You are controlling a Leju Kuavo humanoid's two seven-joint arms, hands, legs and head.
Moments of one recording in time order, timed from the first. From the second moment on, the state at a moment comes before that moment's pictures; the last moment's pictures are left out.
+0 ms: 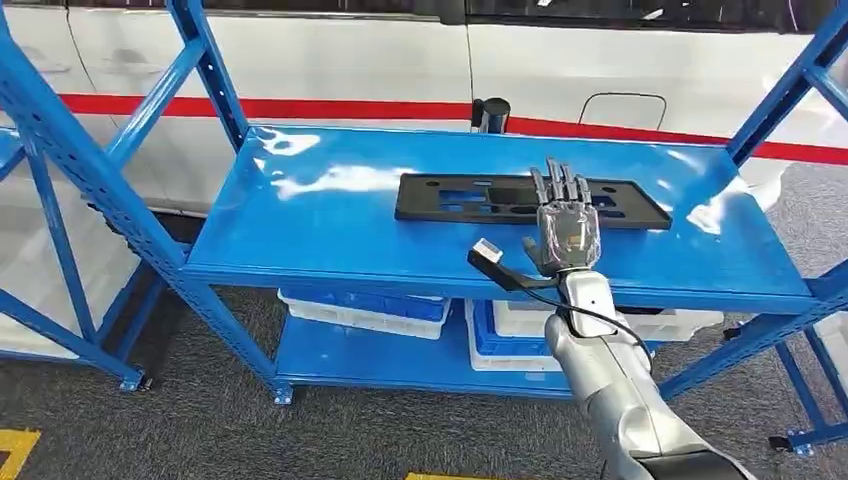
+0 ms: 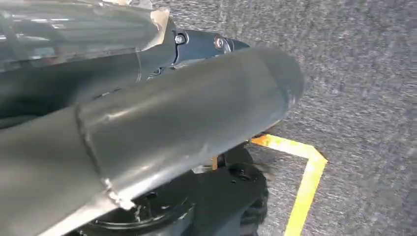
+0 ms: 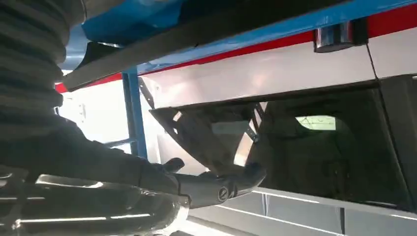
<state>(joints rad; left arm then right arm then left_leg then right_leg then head) -0.07 -0.16 0.45 -0.18 -0.23 0.03 -0.23 -0.68 0.06 0.15 -0.68 1.57 -0.64 0.04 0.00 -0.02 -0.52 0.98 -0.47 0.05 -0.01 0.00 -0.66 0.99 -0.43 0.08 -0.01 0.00</state>
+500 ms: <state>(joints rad) -0.07 -0.16 0.45 -0.19 -0.24 0.02 -0.23 -0.66 0.05 0.15 -0.71 1.57 -0.63 0.04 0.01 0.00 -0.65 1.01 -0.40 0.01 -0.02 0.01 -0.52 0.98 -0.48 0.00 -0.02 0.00</state>
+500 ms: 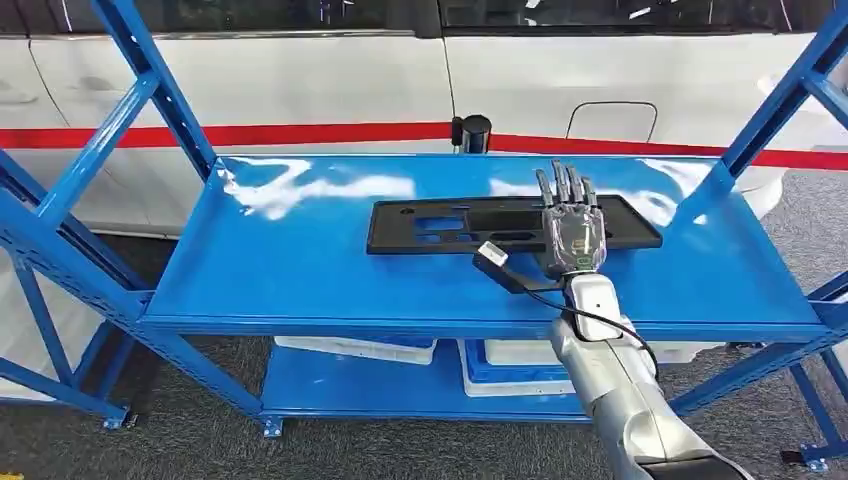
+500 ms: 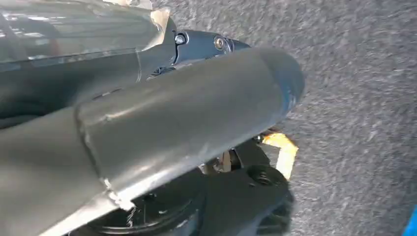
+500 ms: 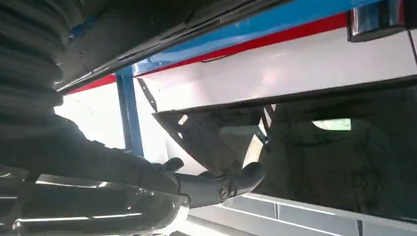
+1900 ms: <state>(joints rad) -0.08 -0.15 0.45 -0.18 -0.29 0.05 -0.17 -0.61 0.05 0.25 -0.70 1.57 -0.63 0.06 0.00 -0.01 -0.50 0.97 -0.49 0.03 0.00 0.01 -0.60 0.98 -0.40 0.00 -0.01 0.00</state>
